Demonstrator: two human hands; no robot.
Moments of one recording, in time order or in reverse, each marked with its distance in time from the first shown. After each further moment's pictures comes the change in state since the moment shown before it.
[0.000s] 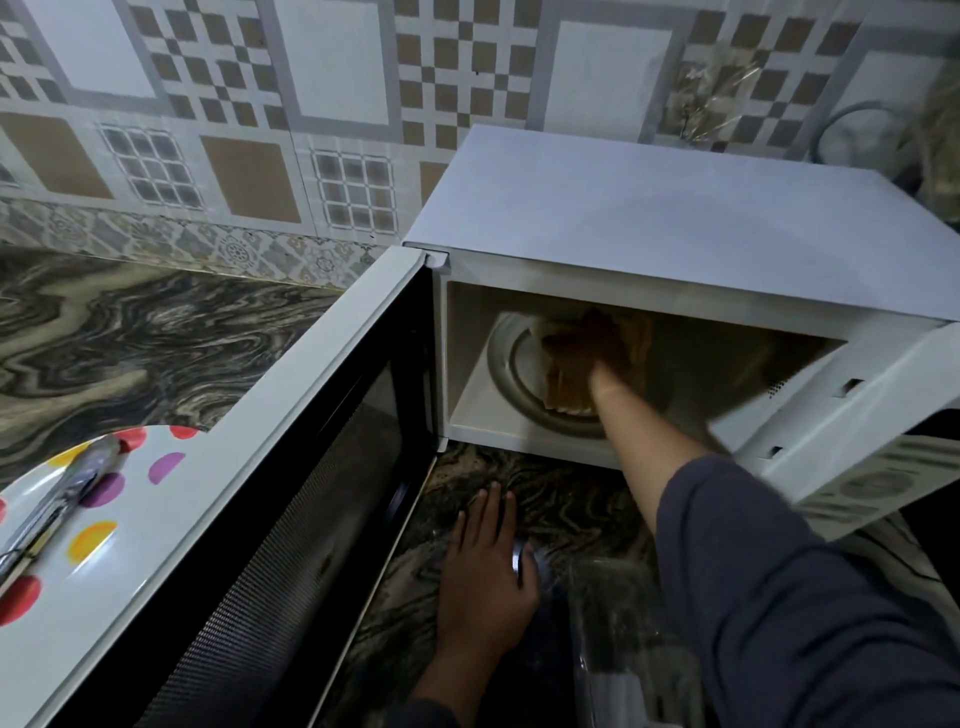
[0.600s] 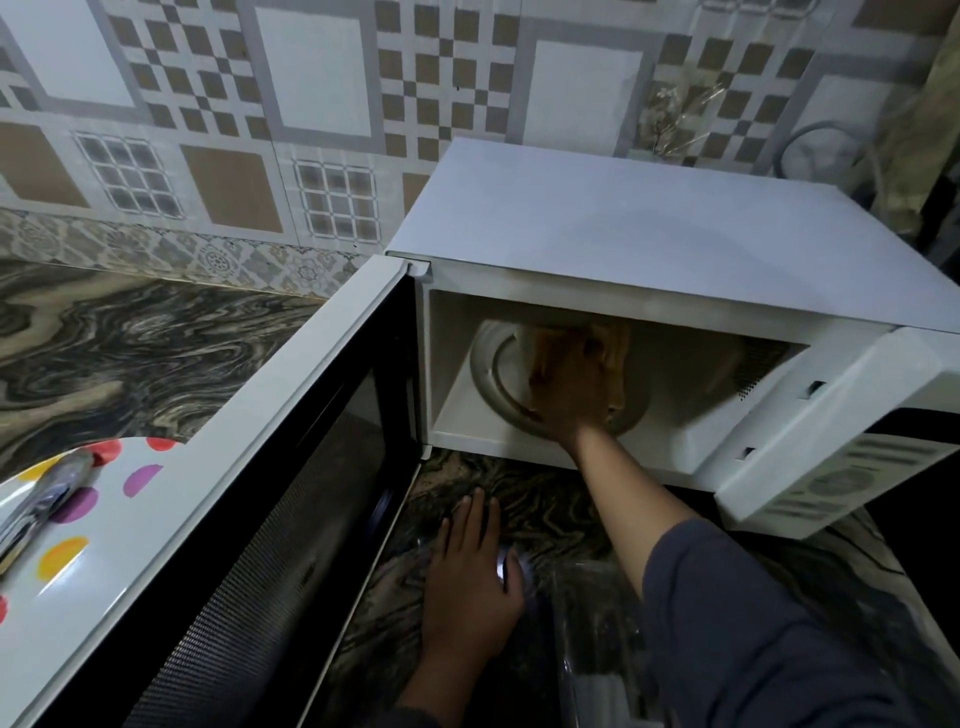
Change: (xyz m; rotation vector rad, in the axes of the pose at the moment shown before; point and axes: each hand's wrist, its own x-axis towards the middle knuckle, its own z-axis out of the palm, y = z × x) left_hand -0.001 0.001 -0.001 -0.016 -0.006 -0.017; right_hand -0.020 0.028 0.022 -0.075 0.130 -0.054
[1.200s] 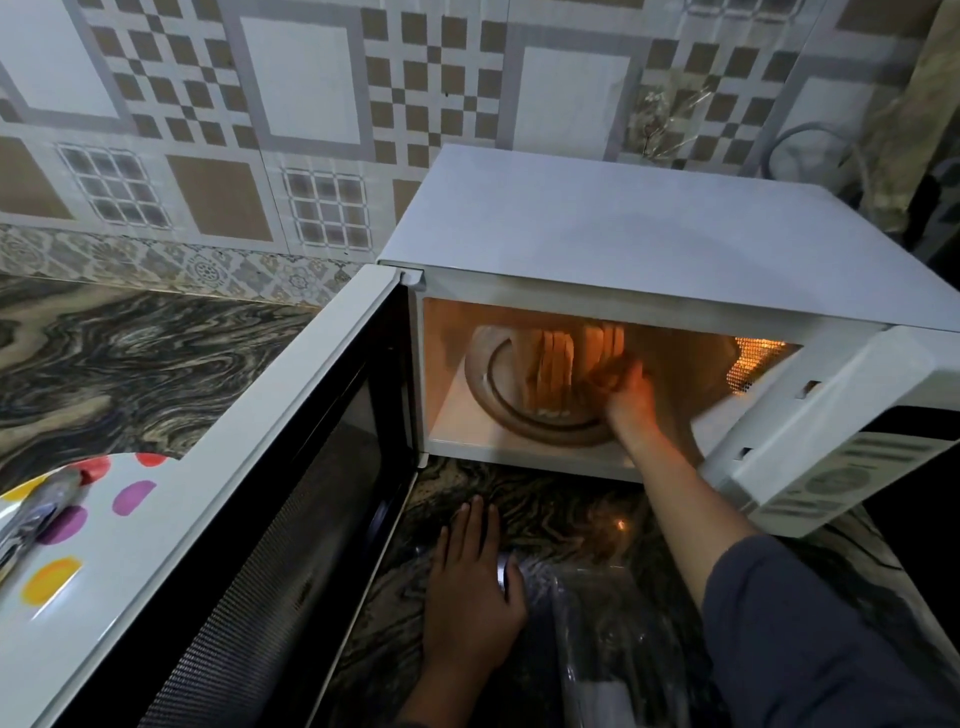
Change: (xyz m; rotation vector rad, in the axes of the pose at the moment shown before) left_hand 0.000 0.001 -0.003 -0.044 -0.020 0.004; right_hand 0.018 0.060 -0.026 0.388 -0.014 0.177
